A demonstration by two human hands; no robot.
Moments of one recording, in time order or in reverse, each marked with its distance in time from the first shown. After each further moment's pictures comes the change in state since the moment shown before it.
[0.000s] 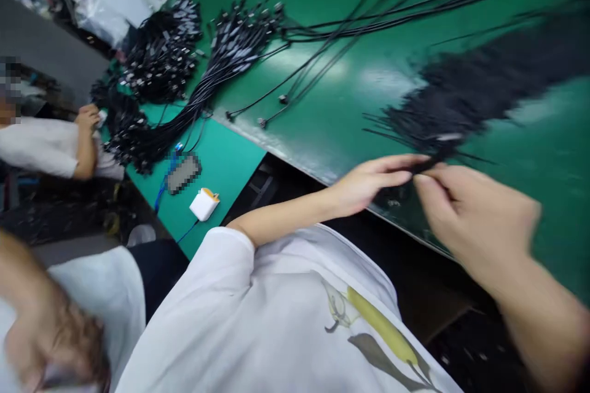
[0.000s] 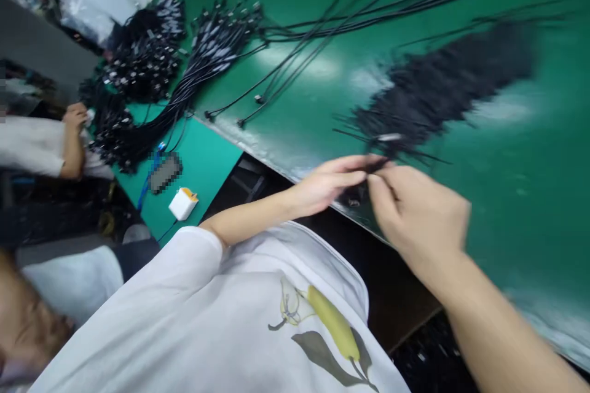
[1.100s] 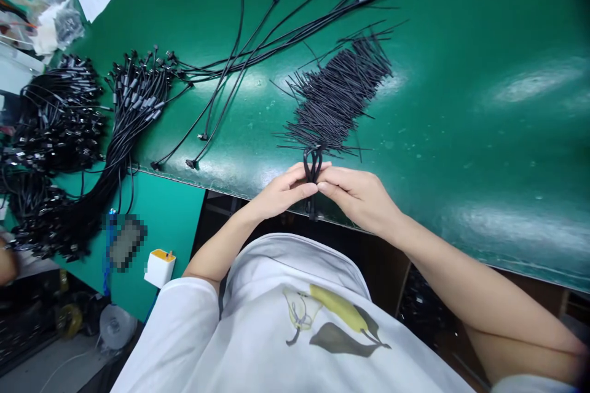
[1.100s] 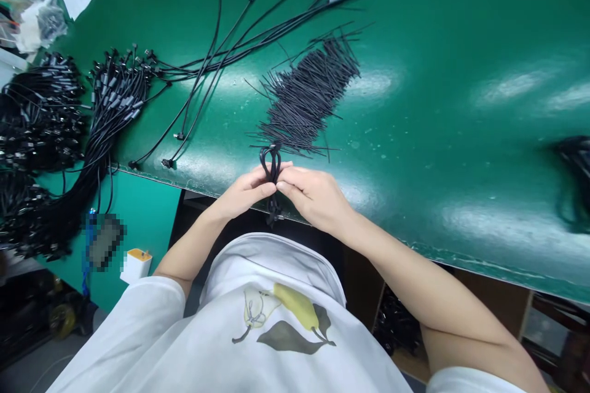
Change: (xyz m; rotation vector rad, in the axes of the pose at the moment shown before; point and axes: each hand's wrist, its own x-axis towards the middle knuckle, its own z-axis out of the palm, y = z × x) left_hand 0.008 0.046 -0.017 0.477 -0.376 0.016; right_hand 0.017 0.008 -0.011 0.504 -0.238 0.014
